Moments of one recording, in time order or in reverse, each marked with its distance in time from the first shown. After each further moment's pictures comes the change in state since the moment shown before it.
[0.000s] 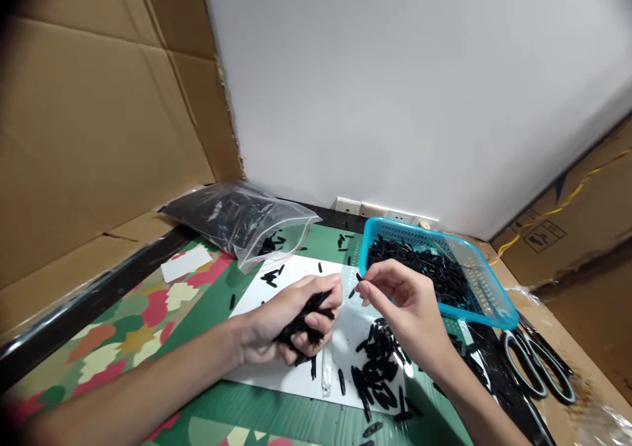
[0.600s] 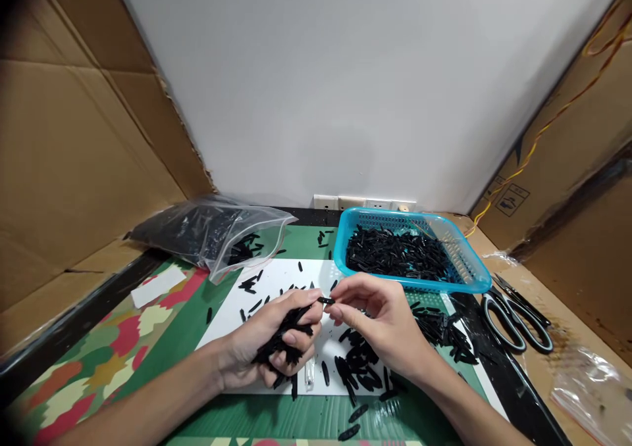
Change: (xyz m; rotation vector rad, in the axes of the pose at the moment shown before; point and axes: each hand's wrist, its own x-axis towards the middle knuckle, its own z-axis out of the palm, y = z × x) left_hand 0.014 -0.020 -0.002 -0.024 0.106 -0.128; right_hand -0.027 0.020 0.003 0.344 -0.079 0.093
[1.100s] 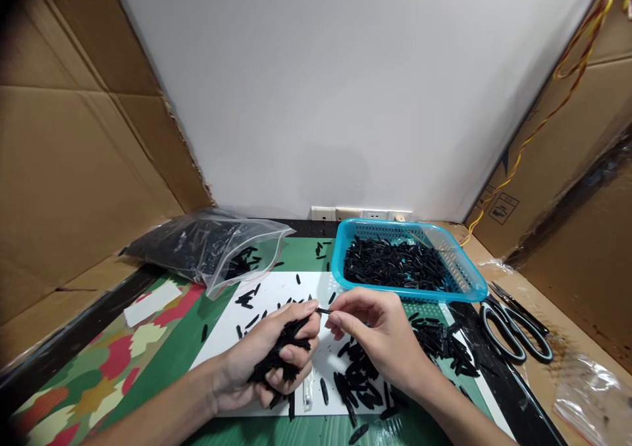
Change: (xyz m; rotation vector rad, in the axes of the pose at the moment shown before) left_hand -0.002 0.001 0.002 0.032 0.023 0.007; right_hand 0.005 0.003 0.001 -0.071 0.015 0.028
